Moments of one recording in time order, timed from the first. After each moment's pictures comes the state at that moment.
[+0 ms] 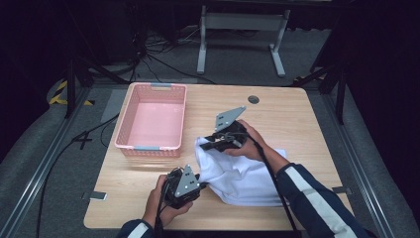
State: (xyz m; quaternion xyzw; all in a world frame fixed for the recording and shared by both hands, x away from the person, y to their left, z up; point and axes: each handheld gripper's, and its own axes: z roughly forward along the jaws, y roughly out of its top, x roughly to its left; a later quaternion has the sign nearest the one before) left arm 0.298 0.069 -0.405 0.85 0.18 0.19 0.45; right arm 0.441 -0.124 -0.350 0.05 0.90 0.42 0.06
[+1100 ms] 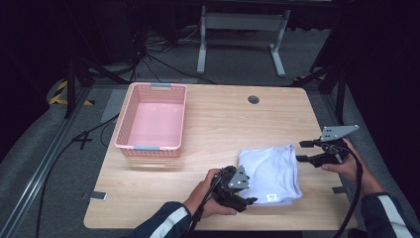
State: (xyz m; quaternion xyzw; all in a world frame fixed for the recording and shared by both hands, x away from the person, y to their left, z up) left arm 0.315 -0.033 -0.414 0.90 0.09 0.06 0.43; right arm 0.403 -0.400 -0.381 0.25 0.88 0.38 0.12
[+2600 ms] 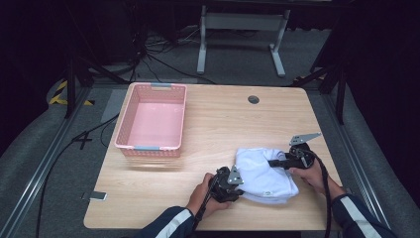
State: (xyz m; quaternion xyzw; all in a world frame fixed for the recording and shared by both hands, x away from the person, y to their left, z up) left arm 0.340 -0.035 -0.468 0.91 0.17 0.06 0.39; right arm 0.422 -0.339 -0.451 0.33 0.85 0.40 0.03
